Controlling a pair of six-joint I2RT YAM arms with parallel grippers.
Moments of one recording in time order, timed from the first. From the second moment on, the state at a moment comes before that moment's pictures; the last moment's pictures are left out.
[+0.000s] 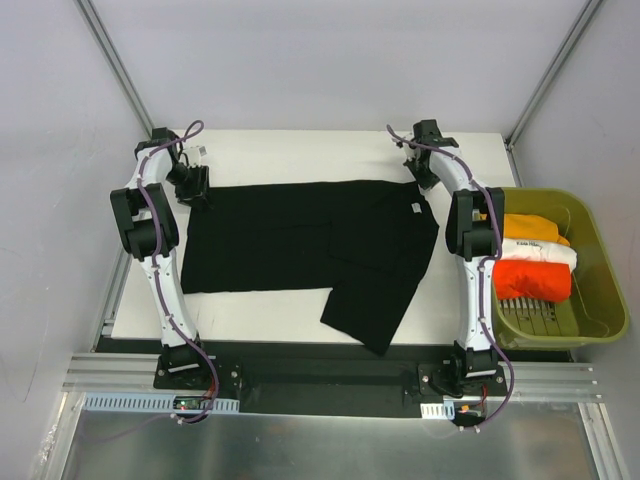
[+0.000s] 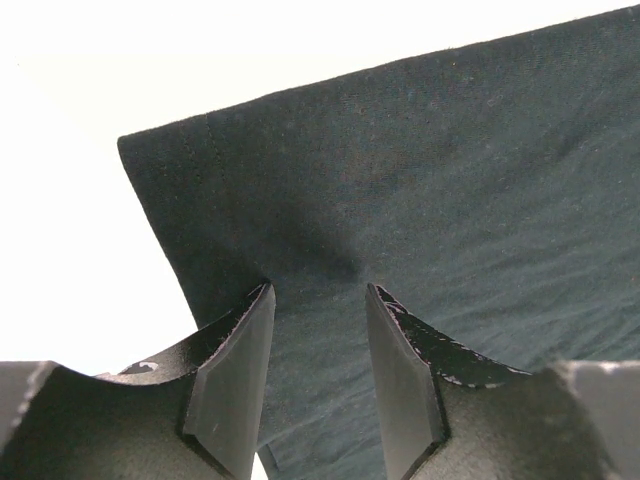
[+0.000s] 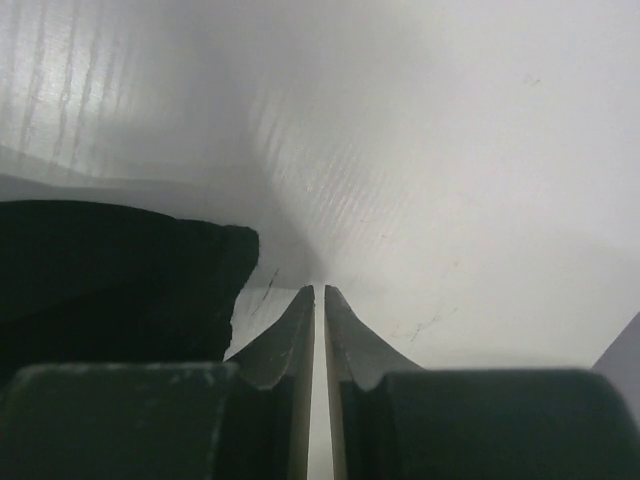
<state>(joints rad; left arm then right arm) 0.23 2.35 1.99 -1.00 0.40 0.20 0.15 2.44 2.12 -0.79 0.23 -0.45</state>
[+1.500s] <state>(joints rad) 0.21 2.40 2.09 -1.01 0.40 0.24 0.16 2.55 2.29 -0.78 0.21 -0.42</state>
